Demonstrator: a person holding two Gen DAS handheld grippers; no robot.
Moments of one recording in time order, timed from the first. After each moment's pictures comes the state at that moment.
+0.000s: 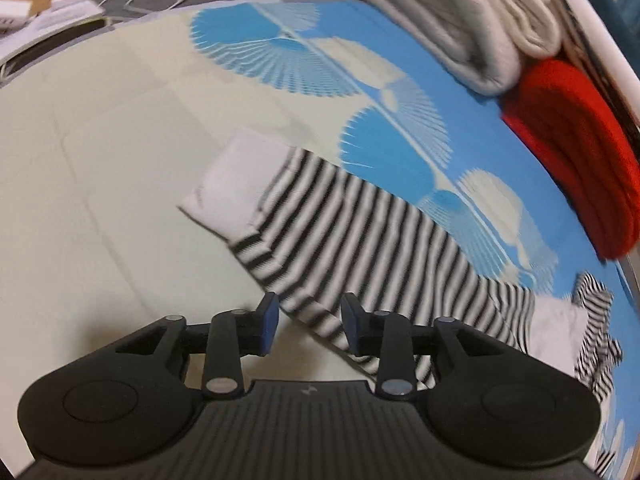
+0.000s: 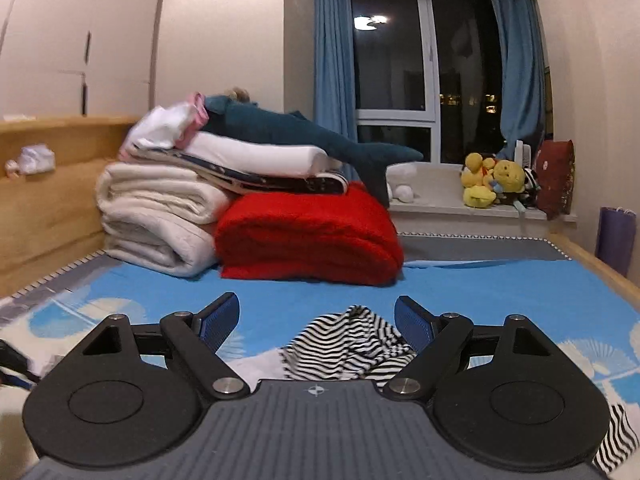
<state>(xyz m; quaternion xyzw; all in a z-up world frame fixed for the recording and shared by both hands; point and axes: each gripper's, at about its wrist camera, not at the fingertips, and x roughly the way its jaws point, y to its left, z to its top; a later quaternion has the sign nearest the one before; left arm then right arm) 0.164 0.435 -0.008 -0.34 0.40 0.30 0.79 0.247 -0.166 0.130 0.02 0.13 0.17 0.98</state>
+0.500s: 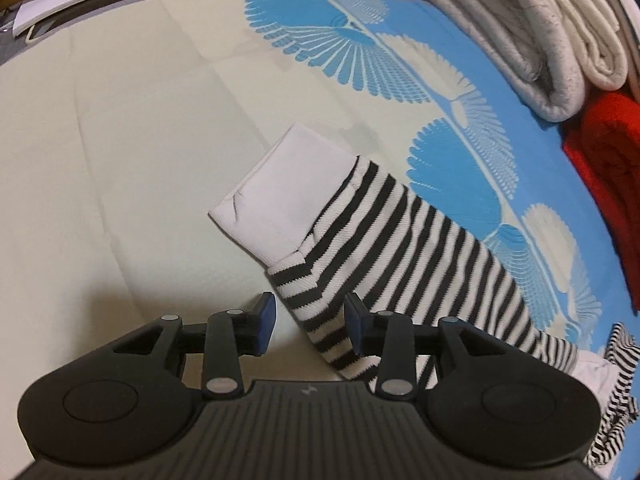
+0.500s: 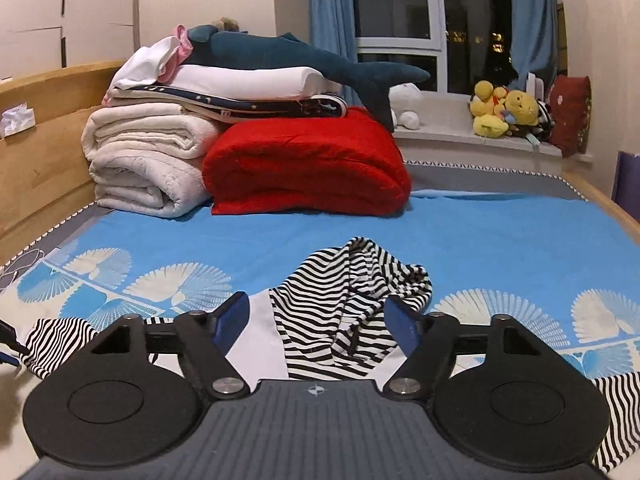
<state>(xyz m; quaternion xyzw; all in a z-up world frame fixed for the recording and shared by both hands) 0.186 0.465 -0.043 -0.36 0.41 0.37 0.75 0.299 -0.166 0.112 0.02 0.22 0.18 0.96</state>
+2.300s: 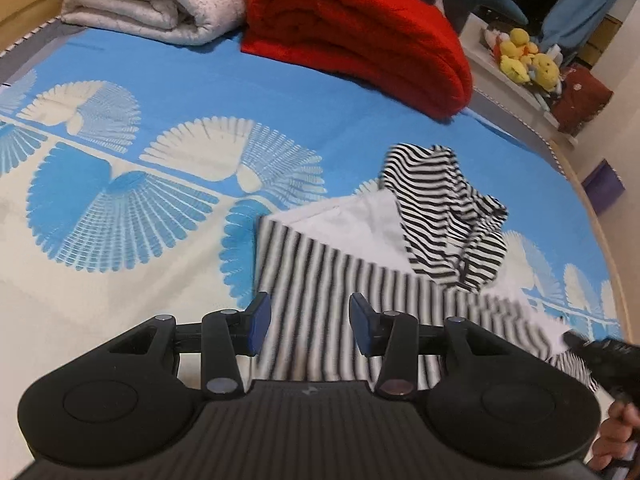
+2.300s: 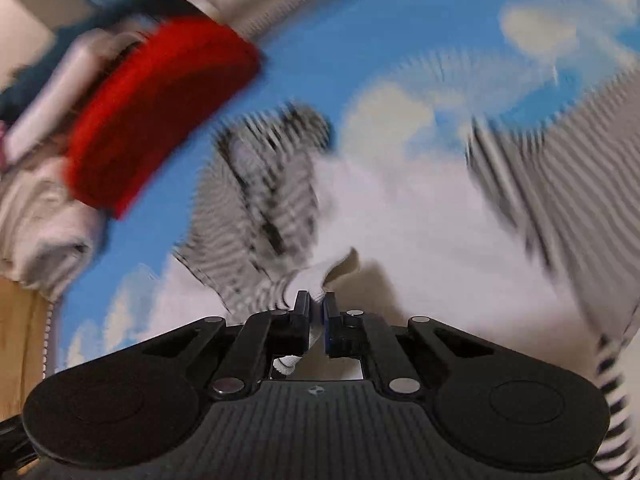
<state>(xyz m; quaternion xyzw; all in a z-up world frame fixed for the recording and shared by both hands) 0.305 0.207 0.066 -0.18 0.45 0.07 0.87 0.368 -0.233 0.010 0.31 0.39 0.06 0.87</state>
